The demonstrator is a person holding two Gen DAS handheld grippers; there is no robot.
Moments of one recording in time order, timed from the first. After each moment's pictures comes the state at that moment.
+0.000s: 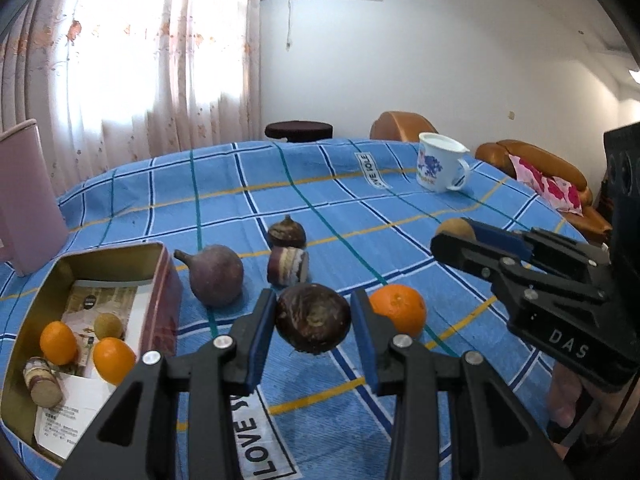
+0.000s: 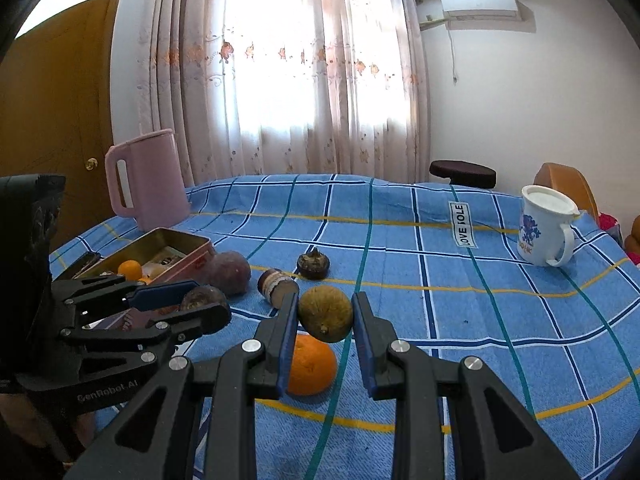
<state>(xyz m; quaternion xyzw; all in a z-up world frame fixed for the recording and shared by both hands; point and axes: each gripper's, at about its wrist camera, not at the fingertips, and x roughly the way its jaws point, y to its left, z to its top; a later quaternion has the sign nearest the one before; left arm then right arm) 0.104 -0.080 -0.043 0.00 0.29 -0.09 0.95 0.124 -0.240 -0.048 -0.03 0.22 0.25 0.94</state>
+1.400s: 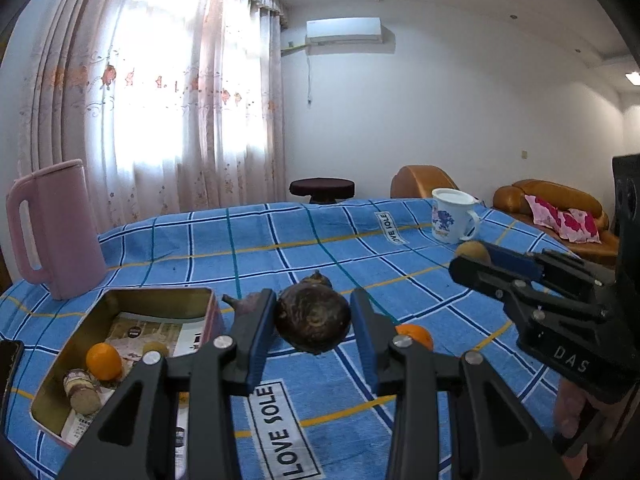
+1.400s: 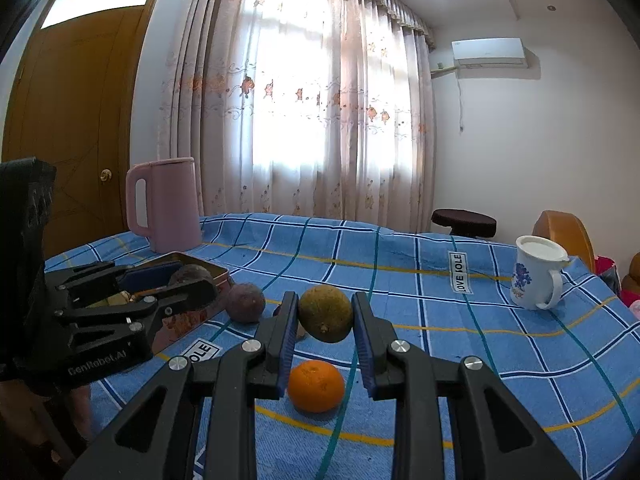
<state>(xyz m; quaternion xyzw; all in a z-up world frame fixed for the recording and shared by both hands) 0.066 -0.070 -0.024 0.00 0.18 -0.05 0.98 0.092 -0.237 -0.035 -0.05 0.14 0.26 0.95</state>
